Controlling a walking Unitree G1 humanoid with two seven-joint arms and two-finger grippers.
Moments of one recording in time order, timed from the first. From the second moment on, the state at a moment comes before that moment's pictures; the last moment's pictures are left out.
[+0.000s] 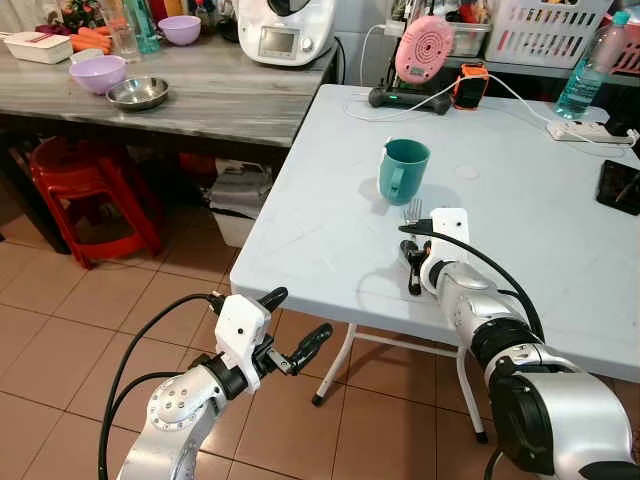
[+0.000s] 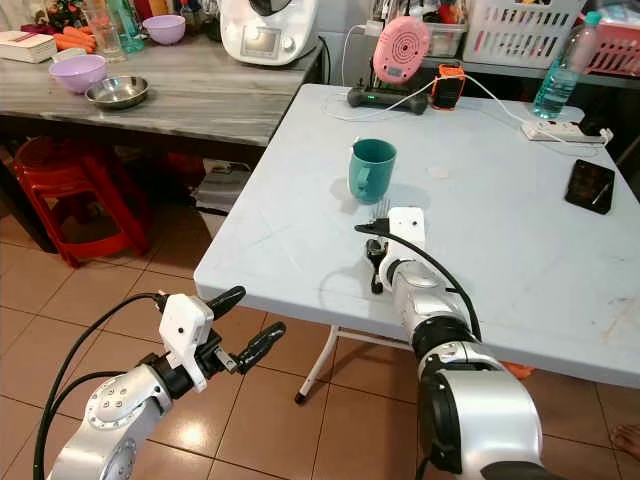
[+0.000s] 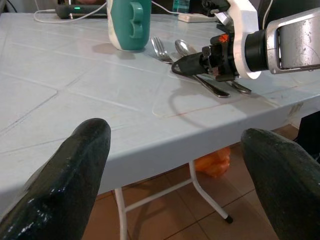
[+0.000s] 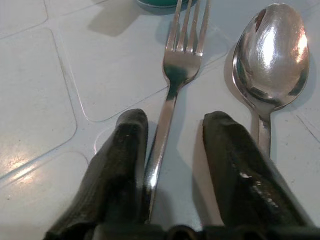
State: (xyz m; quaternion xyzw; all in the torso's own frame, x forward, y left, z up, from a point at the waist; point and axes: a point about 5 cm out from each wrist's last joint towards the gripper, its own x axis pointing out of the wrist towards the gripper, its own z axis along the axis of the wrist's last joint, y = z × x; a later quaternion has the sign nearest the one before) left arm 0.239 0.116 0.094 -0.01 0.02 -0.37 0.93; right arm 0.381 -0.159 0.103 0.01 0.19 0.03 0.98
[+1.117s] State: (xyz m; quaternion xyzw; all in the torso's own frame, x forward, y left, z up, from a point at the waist) left arm 0.246 0.115 0.096 -0.01 0.01 -0.37 0.93; right arm 0.376 -0.145 0.096 0.12 0.16 -0.01 0.98
